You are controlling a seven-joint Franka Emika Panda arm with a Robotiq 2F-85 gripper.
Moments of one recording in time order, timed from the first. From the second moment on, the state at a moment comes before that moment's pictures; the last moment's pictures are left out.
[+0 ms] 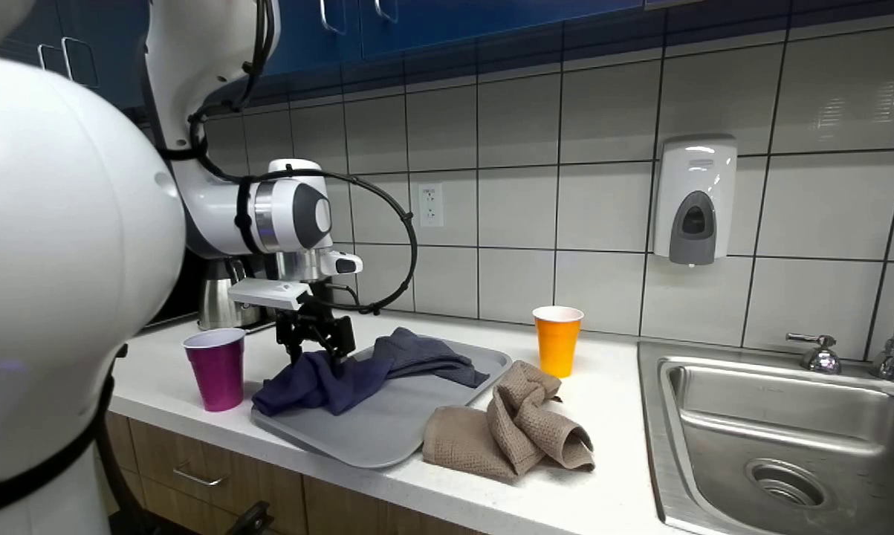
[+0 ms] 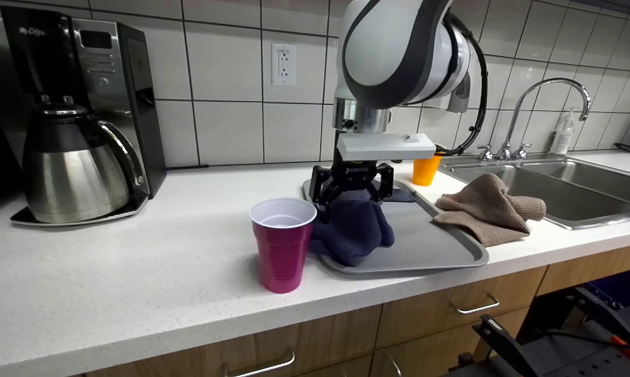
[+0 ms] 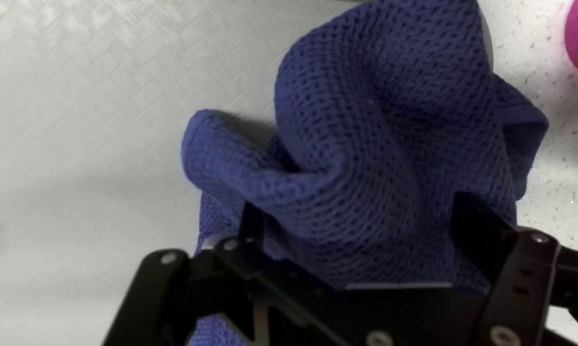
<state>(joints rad) 0.23 0.21 0.15 -2.48 -0.11 2.70 0.47</state>
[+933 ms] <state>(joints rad) 0.24 0.20 0.13 -2.47 -0.11 2.70 0.47</state>
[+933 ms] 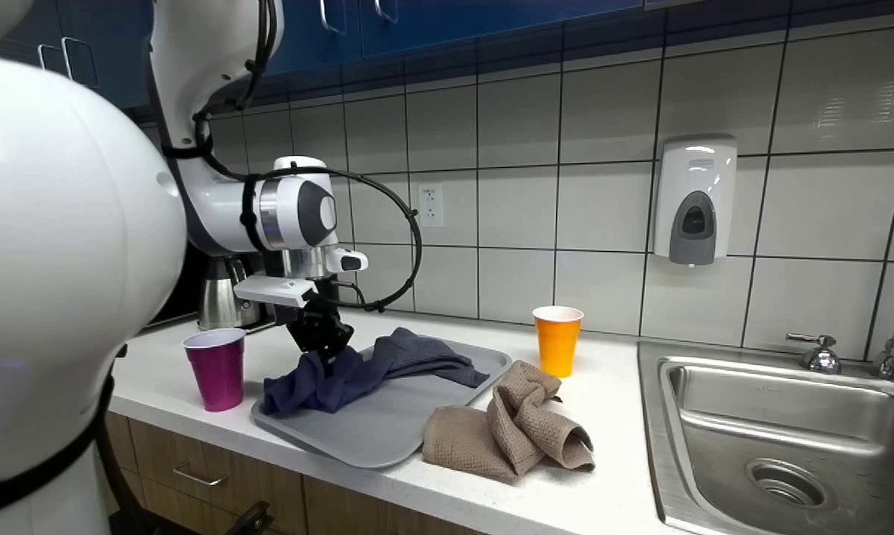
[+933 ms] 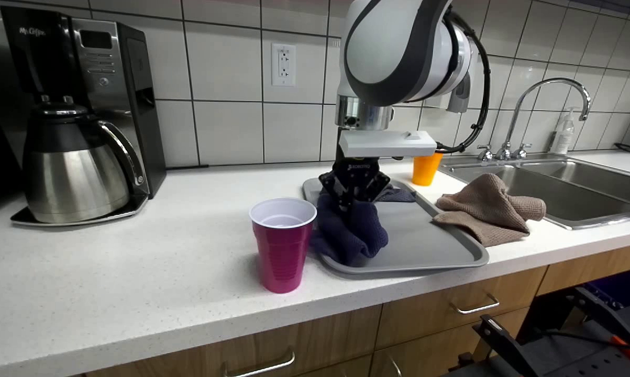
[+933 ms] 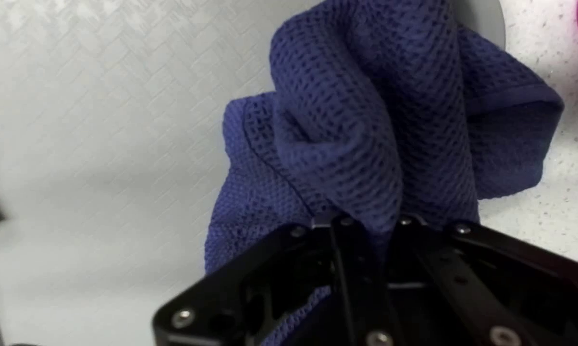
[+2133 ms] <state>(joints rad) 0.24 0.01 0.14 -2.48 -0.11 2.66 0.47</state>
